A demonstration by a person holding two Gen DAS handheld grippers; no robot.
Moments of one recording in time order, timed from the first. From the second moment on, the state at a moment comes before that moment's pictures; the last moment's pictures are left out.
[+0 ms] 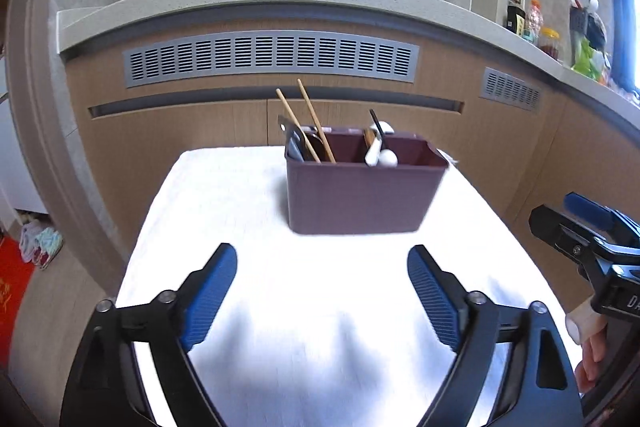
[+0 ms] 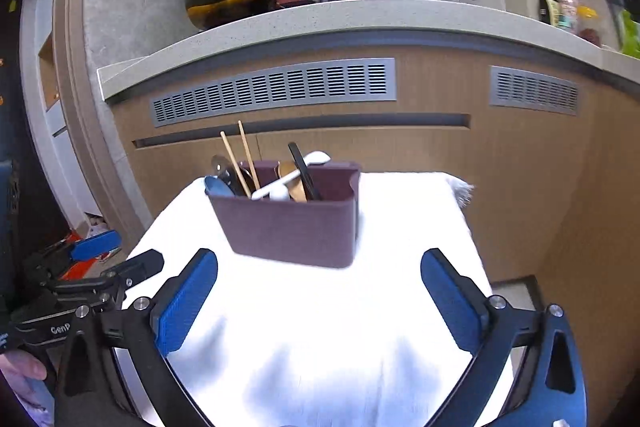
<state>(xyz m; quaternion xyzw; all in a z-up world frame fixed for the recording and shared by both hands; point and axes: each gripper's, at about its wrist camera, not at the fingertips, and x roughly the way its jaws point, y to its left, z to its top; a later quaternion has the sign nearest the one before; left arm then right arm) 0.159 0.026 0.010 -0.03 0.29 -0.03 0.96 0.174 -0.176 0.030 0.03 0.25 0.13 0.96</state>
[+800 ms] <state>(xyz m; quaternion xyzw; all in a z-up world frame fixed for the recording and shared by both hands) 0.103 0.009 0.019 -0.03 0.29 0.00 0.96 0.124 -0.189 0.013 0.01 0.26 0.08 0.96</state>
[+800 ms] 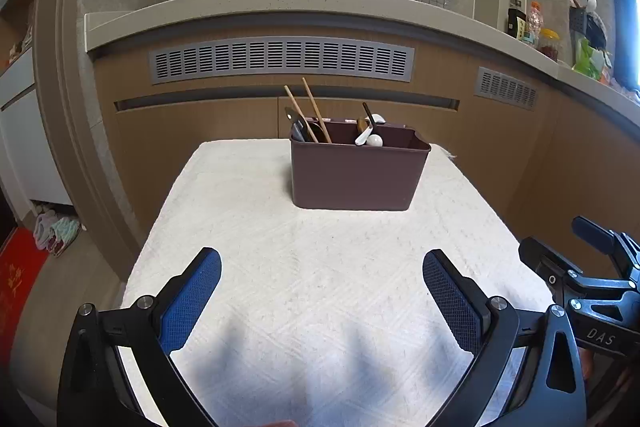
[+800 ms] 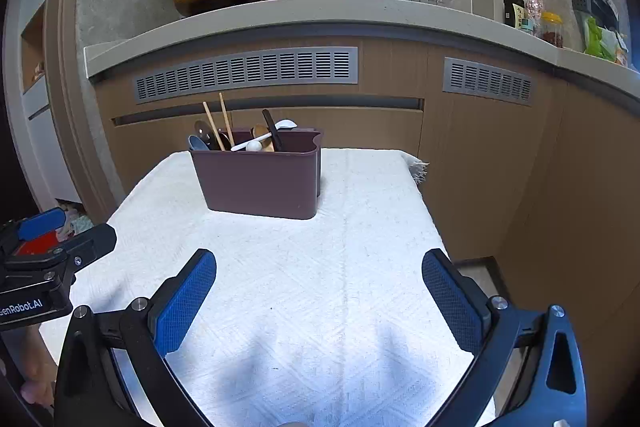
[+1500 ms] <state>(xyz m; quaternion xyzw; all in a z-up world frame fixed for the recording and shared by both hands) 0.102 0.010 0.019 -0.03 0.29 -0.01 0.96 0.120 -0.188 0.015 0.00 0.26 0.08 0.96</state>
